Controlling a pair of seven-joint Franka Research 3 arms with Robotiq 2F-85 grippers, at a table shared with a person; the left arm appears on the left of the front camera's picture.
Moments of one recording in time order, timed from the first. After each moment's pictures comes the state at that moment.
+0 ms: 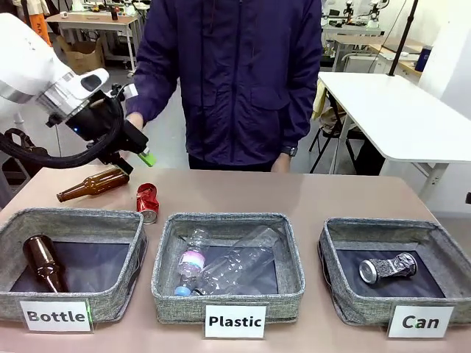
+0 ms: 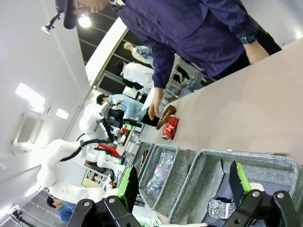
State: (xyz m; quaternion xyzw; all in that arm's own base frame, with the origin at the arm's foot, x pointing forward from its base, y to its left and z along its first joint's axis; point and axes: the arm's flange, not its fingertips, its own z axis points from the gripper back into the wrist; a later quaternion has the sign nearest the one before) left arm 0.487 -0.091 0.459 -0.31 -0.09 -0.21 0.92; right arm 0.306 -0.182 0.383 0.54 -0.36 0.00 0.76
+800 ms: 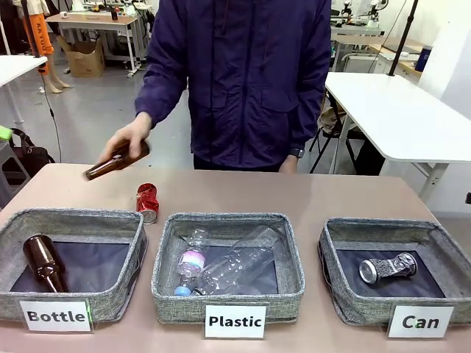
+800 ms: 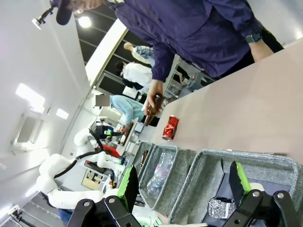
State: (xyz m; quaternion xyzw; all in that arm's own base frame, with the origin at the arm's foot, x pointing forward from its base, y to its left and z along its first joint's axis) left arm 0.375 0.177 0.490 -0.40 -0.21 -0.06 0.89; right arm 0.306 -0.182 0.383 0.54 -0.36 -0.01 0.76
